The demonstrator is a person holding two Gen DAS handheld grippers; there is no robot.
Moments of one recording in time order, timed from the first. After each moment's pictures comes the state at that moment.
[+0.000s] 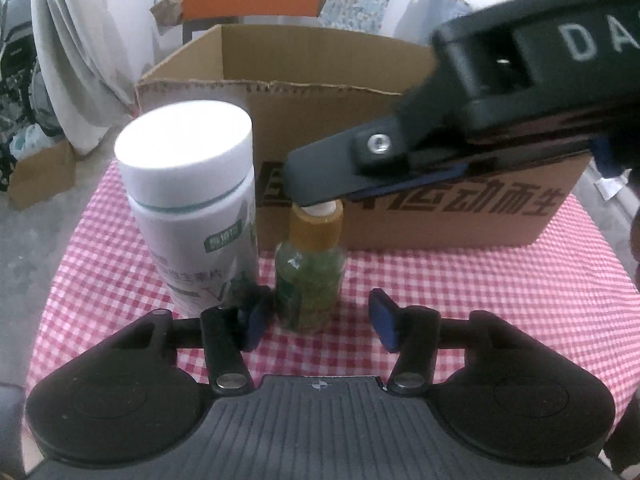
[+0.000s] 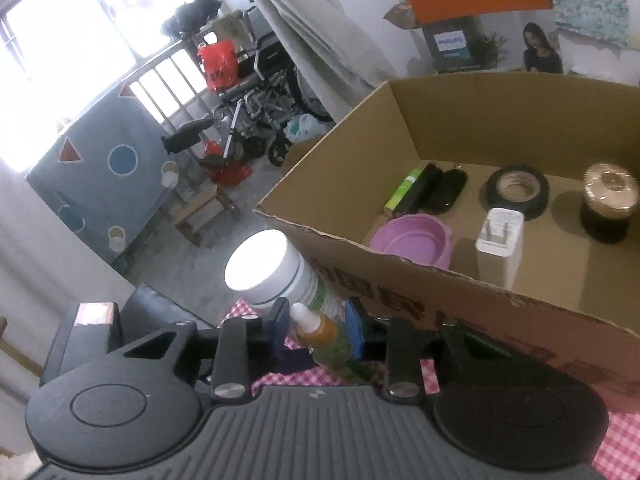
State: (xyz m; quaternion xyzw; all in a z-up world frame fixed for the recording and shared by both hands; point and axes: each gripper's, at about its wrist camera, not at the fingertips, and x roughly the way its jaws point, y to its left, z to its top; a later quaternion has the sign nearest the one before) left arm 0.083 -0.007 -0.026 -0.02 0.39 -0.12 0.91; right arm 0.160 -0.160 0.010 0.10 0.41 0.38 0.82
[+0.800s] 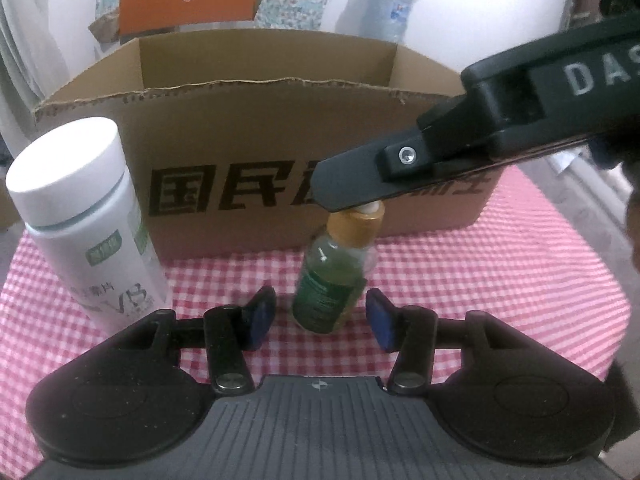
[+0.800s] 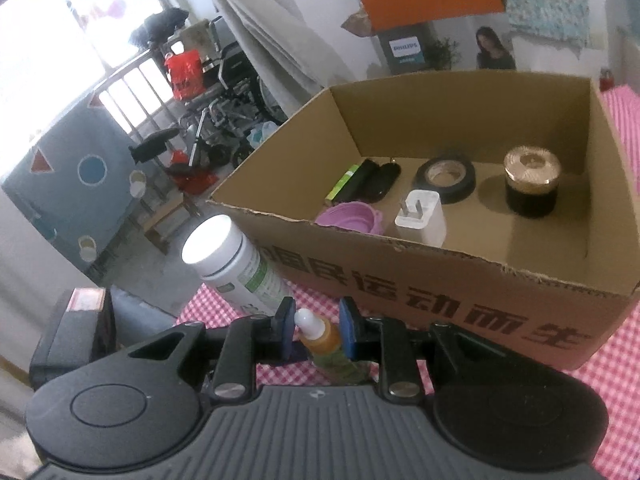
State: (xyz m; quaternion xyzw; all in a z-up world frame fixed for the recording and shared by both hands) left arm 0.073 -0.056 -0.030 0.02 0.38 -0.19 0.91; right arm 0.135 -0.207 0.015 0.09 0.41 0.33 0.85
